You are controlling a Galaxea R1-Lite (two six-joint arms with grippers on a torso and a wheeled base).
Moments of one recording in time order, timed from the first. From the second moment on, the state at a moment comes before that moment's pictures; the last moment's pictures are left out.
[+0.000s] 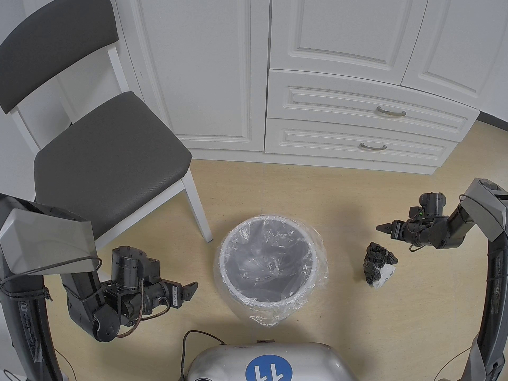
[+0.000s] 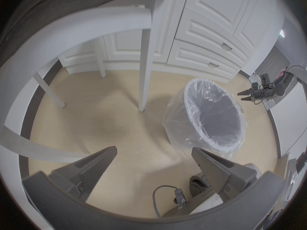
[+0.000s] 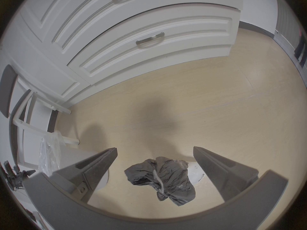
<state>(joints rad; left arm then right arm) -0.35 2.21 -0.38 -1.23 0.03 -0.12 -0.13 2.46 -1.23 -0.61 0.27 0.18</state>
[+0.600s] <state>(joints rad) -0.35 2.19 -0.18 -1.53 0.01 -0.13 -0.08 2.55 -1.25 -0.54 0.26 0.13</state>
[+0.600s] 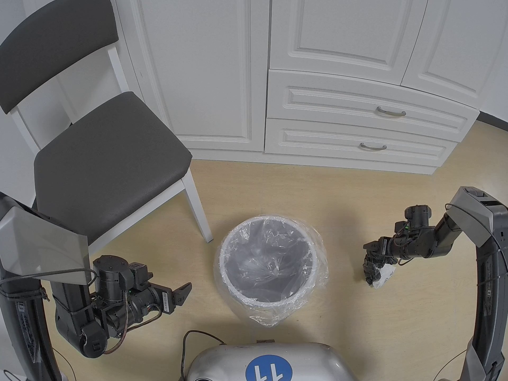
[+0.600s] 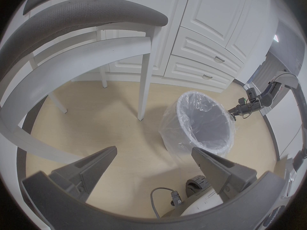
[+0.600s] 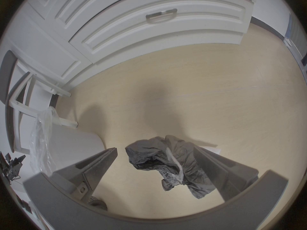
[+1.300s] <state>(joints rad) -0.35 2.15 -0.18 -1.53 0.01 -0.12 -0.06 2.60 -1.41 -0.27 0.21 0.03</state>
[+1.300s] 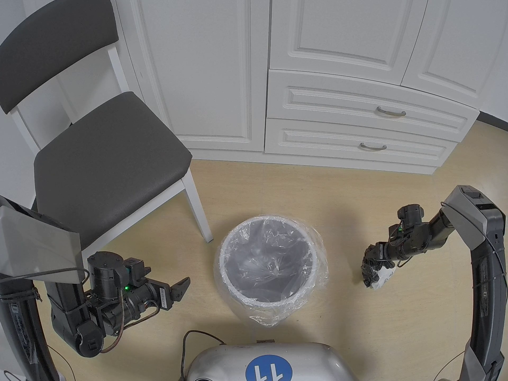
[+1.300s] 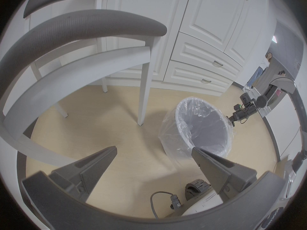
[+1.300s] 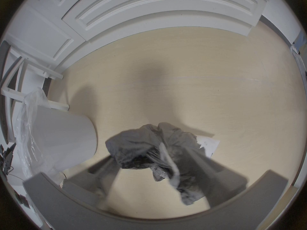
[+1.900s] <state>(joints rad) -0.35 2.11 -0.18 -1.53 0.01 -0.12 -0.05 2.35 -1.17 -0.39 0.22 -0.10</state>
